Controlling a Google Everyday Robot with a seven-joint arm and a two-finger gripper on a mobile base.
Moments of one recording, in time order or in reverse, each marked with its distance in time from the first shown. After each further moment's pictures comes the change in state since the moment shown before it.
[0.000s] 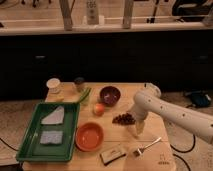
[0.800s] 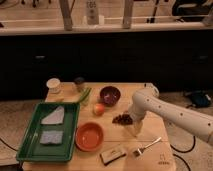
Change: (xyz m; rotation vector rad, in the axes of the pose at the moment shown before) arm -0.011 -0.005 0.005 -0.005 -0.033 -0.040
